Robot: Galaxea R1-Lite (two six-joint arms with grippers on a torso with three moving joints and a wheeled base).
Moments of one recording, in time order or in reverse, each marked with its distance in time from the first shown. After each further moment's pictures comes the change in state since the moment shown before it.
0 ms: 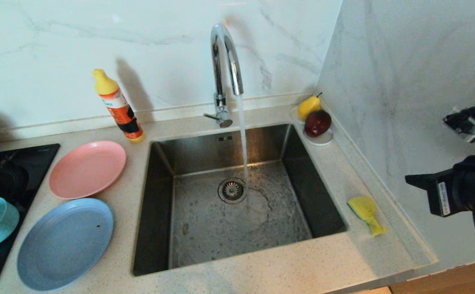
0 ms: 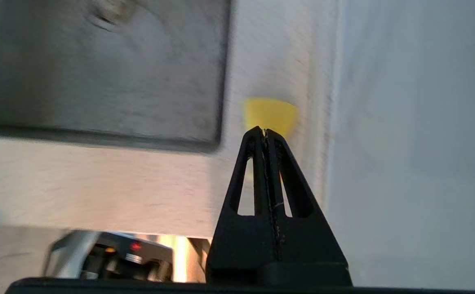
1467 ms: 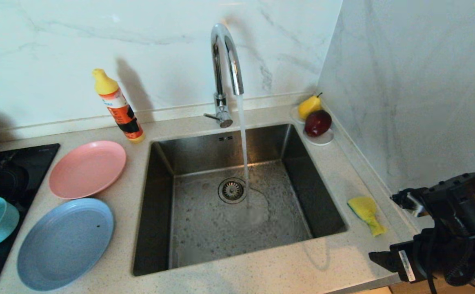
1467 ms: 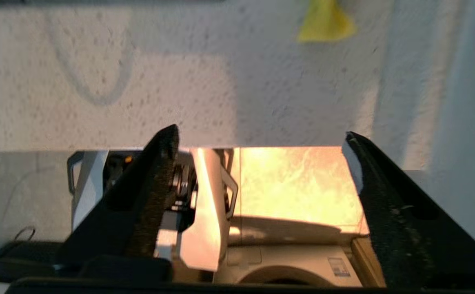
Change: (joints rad) left arm 0.000 0.000 0.000 0.000 0.000 0.000; right arm 0.076 0.139 0.260 -0.001 -0.011 0.234
